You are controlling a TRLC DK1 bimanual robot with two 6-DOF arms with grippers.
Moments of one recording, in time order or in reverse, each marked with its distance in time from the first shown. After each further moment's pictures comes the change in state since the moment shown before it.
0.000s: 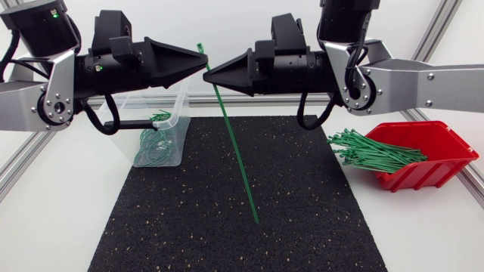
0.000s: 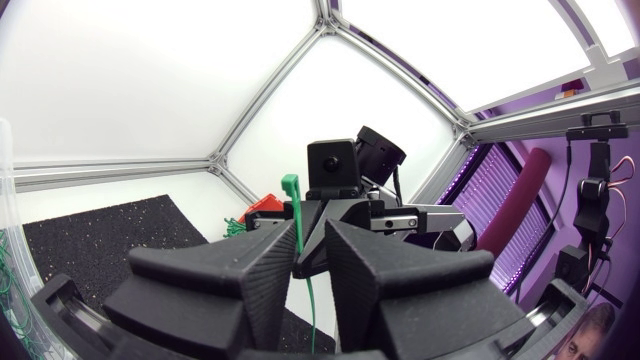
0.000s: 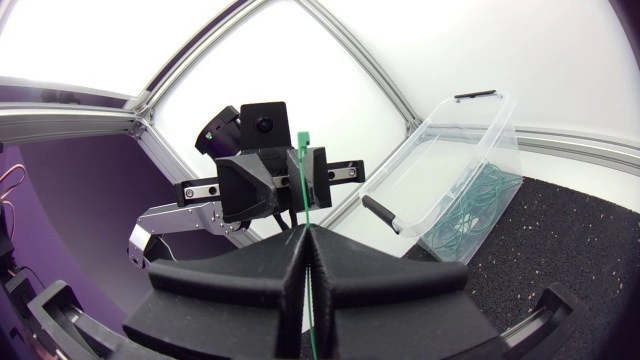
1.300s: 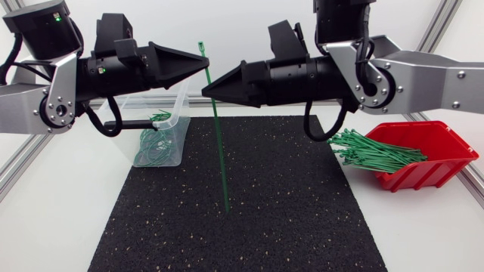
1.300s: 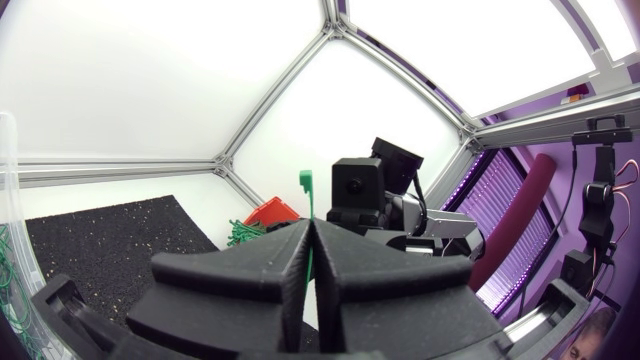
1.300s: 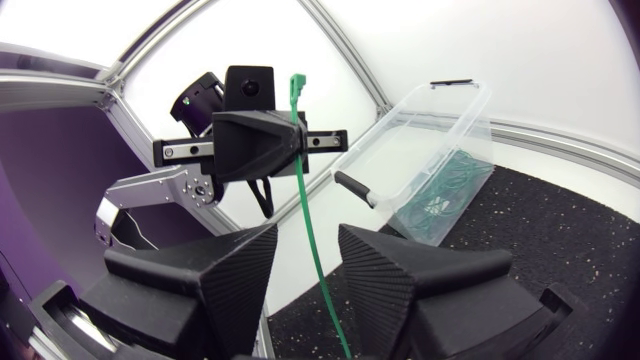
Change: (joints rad) left arm 0.000 -0.001 -0.014 0.007 -0.033 -0.006; right arm 0.044 -0.084 -0.010 -0.301 0.142 -0.247
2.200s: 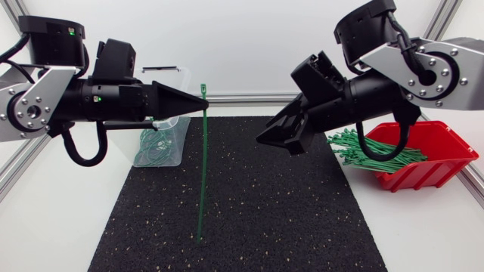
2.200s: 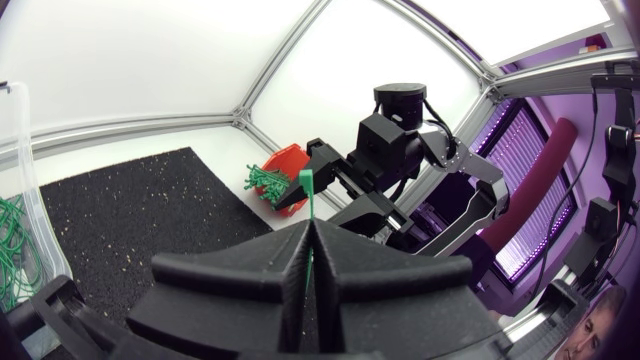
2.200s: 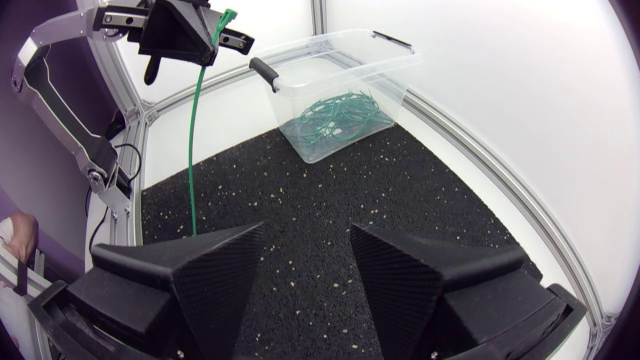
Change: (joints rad) left arm -0.033 -0.124 -0.023 -0.578 -0.024 0.468; right arm -0.069 -0.147 -0.035 -0.572 0.333 -0.774
